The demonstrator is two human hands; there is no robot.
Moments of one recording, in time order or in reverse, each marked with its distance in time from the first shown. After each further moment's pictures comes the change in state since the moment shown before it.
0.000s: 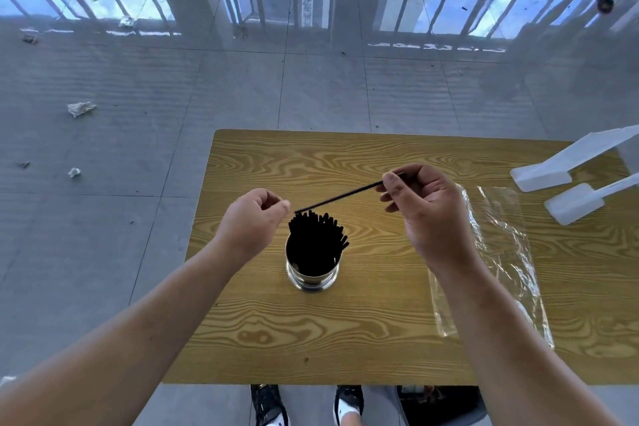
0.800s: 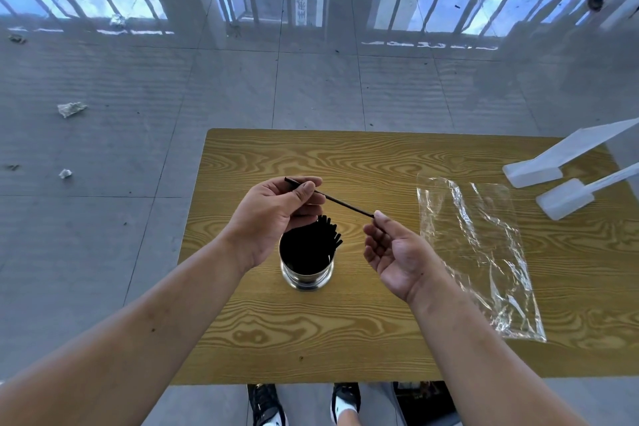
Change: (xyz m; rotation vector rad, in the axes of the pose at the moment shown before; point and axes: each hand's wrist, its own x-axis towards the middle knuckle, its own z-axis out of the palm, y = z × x) left_hand -0.016 0.048 0.020 -0.769 -0.300 -0.060; right_hand -0.019 0.067 0.005 0.607 0.154 0.877
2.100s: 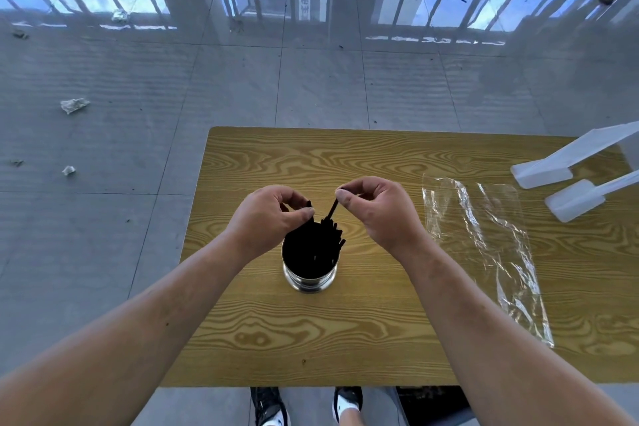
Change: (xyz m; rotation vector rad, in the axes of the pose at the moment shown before) left_hand 0.028 -0.019 -0.036 0.869 0.081 0.140; right_hand 0.014 -0.028 0.050 -0.905 -0.193 -0.656
